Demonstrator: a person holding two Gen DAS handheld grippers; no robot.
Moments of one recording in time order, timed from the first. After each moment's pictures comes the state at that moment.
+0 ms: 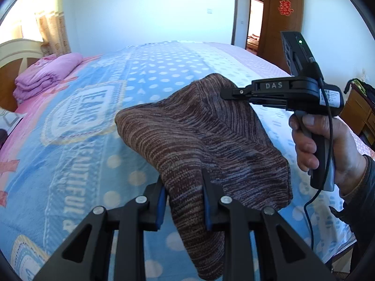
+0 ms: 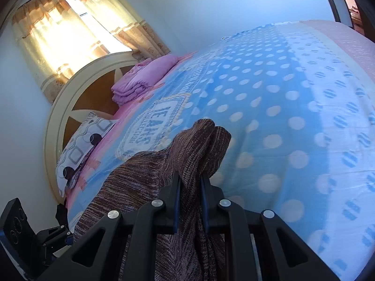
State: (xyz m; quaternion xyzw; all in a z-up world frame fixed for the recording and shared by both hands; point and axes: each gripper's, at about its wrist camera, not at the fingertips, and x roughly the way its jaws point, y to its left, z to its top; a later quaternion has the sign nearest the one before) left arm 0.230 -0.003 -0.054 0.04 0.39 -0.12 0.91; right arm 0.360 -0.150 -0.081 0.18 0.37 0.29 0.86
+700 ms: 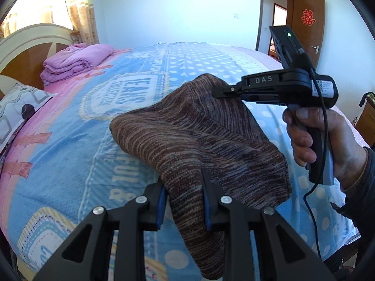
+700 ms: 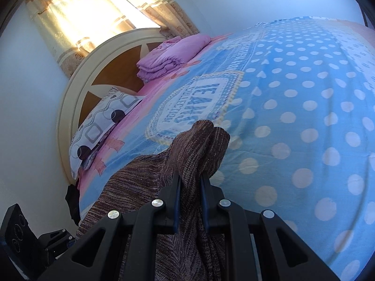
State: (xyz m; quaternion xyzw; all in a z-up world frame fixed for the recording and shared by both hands) left arm 0.189 0.074 -0.055 0.02 0.38 -0.05 0.92; right arm 0.360 -0.028 -0.076 0.14 0.40 0.37 0.83
